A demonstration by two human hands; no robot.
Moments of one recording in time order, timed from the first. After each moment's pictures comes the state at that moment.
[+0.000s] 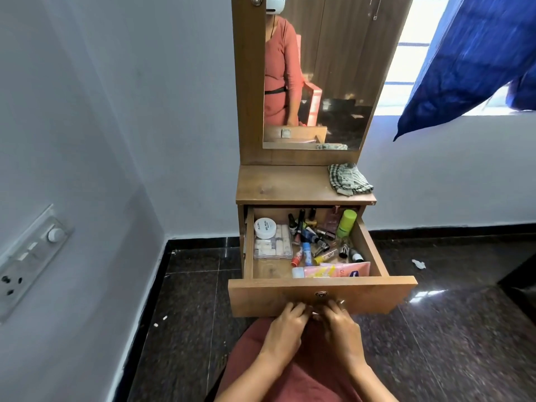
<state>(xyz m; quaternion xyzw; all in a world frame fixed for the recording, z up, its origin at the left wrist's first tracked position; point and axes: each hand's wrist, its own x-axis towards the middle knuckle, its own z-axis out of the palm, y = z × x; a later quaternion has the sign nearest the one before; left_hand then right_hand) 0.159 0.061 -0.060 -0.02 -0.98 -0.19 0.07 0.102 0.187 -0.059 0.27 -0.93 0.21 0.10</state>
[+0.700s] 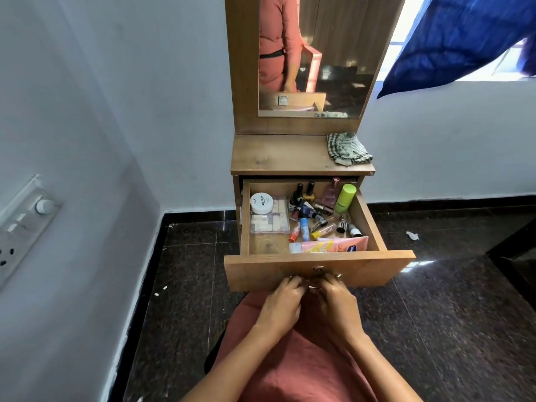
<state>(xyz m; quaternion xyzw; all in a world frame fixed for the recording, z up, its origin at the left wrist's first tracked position) 0.172 0.064 -0.037 -0.01 -0.97 -0.25 0.00 0.116 0.196 -0.049 0.24 -0.94 0.24 0.00</state>
